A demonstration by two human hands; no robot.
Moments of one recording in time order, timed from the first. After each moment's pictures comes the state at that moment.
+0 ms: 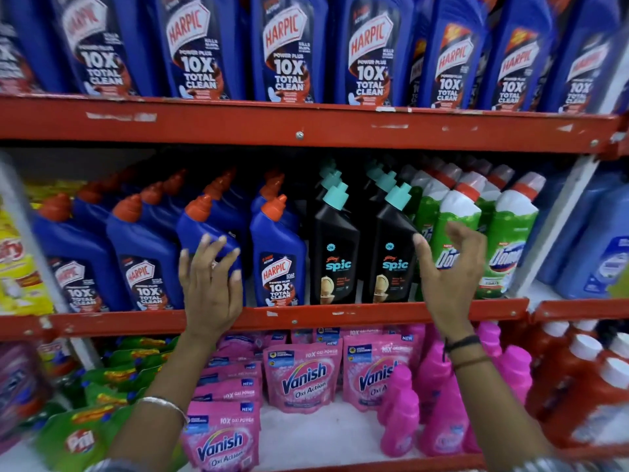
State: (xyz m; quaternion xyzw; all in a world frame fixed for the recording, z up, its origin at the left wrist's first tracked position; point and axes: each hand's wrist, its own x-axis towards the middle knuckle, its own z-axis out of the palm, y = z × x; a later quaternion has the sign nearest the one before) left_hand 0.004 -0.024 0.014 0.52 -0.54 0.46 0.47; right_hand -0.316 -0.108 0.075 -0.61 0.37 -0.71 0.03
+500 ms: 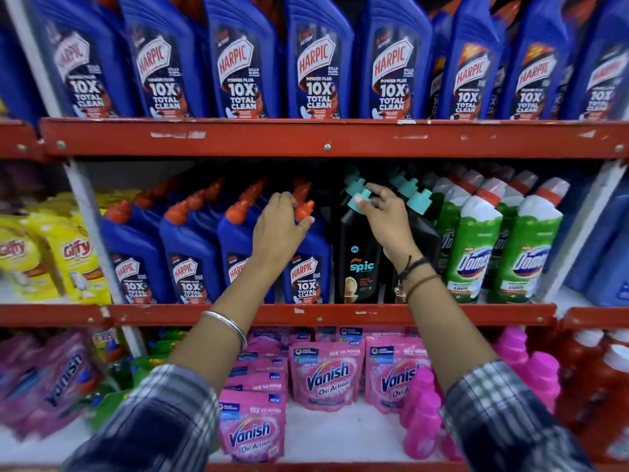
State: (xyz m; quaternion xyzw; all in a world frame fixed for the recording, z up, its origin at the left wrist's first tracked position) left_hand -0.050 -0.038 0.137 0.69 -0.54 0.17 0.44; right_hand -0.210 -0.128 0.145 -0.67 0.33 -0.54 0.37
